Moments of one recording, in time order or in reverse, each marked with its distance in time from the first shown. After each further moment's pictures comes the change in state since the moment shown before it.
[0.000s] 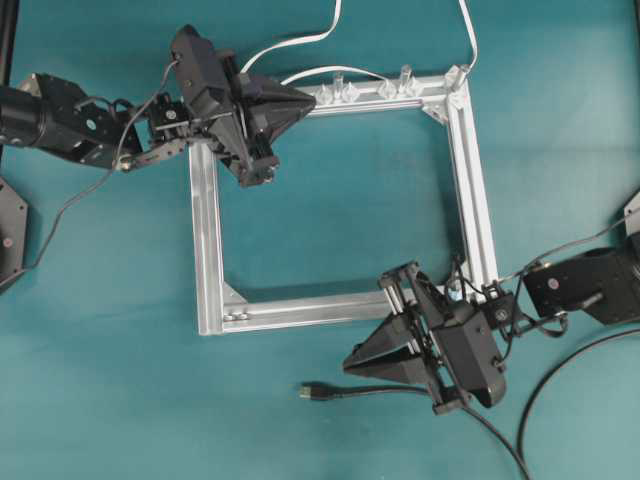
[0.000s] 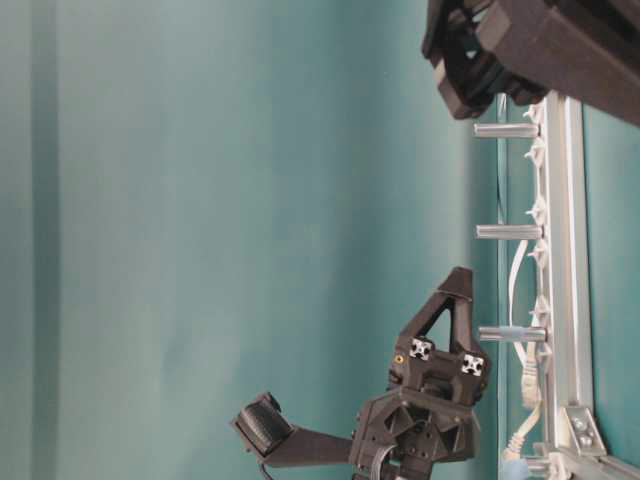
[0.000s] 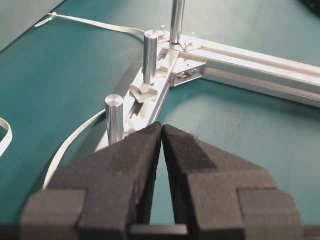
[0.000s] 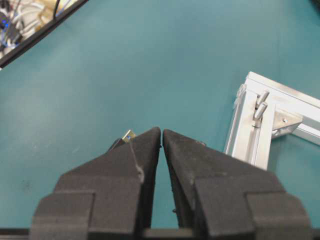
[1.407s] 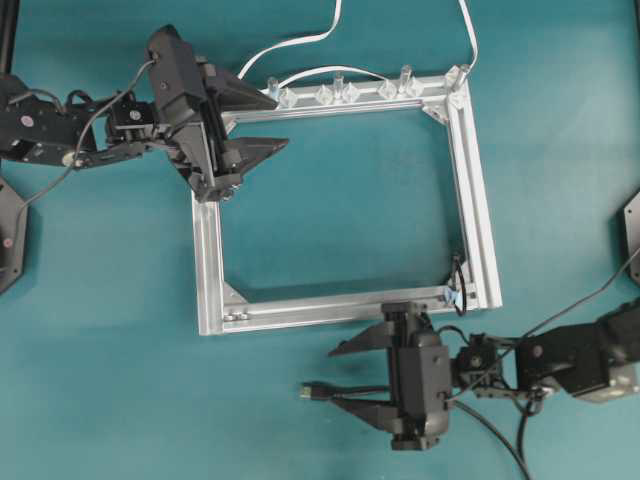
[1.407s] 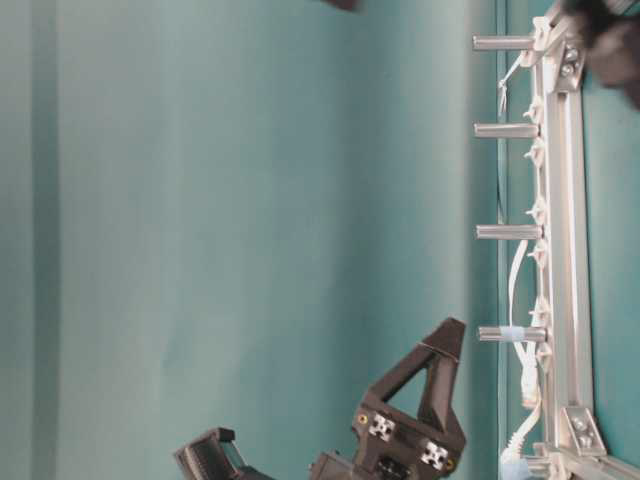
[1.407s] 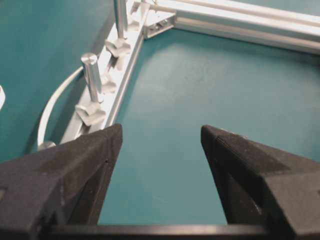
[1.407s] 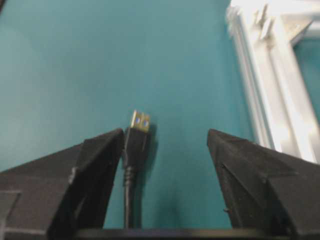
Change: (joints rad) left arm -0.028 -0.249 0.074 0.041 0.351 0.020; right arm 0.229 0.161 -0.155 0.796 0.054 -0.212
